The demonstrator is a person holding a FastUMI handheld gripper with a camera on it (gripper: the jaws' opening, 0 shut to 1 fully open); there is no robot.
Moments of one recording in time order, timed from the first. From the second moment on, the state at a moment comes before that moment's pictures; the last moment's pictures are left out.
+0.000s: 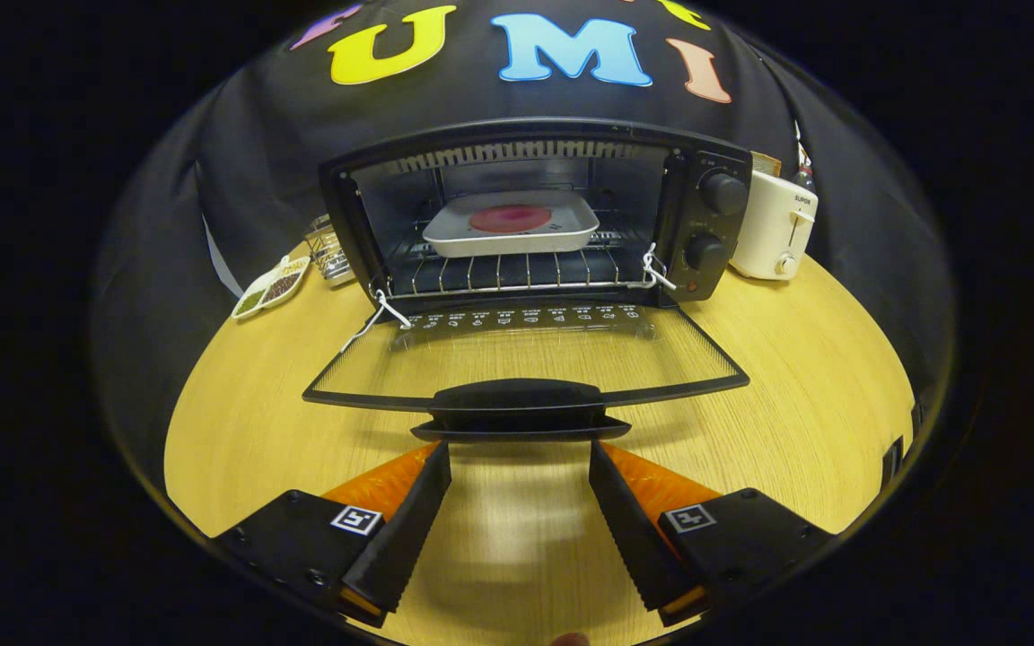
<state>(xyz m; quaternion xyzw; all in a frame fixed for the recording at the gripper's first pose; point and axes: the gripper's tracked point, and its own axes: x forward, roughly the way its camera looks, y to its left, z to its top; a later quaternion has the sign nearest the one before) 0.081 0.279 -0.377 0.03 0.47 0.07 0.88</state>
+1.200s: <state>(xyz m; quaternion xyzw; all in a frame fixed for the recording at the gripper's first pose) 0.145 0.277 -0.287 0.01 0.34 0.10 0.93</state>
